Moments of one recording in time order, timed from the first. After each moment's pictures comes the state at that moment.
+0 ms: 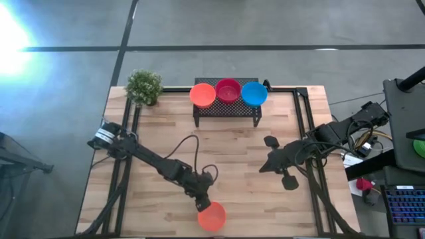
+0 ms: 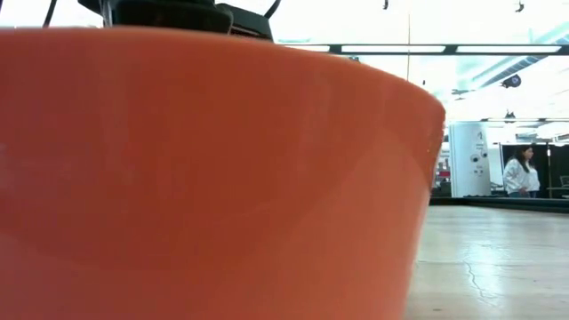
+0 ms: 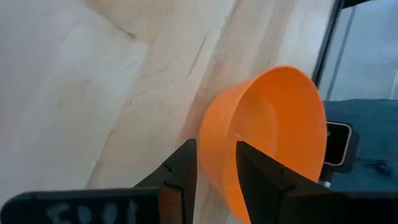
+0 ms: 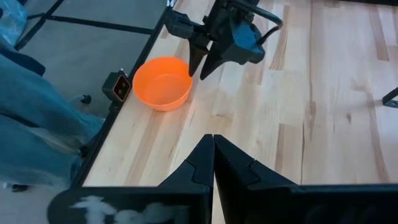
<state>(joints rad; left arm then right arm) -0.42 1.81 1.14 -0.19 0.16 -1.00 0.46 1.13 1.14 -0.71 0.07 0.21</state>
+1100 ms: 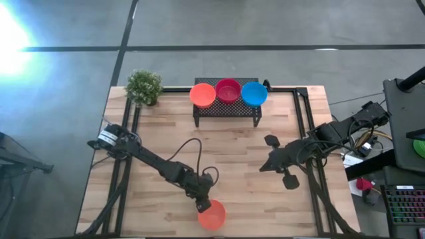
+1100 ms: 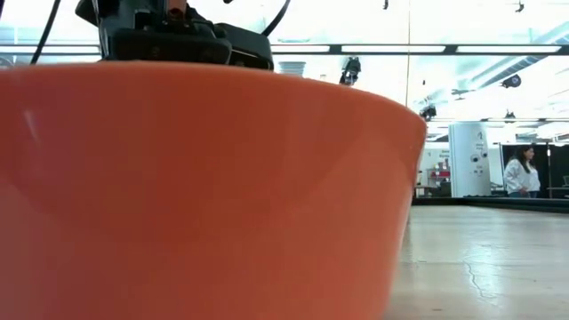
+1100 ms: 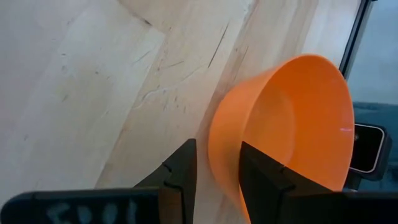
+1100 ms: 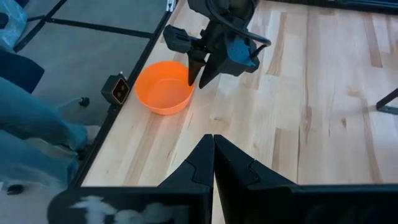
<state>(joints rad) -0.42 1.85 1.14 -0.18 0.15 -1.01 0.46 1.11 1.14 -0.70 0.08 0.19</state>
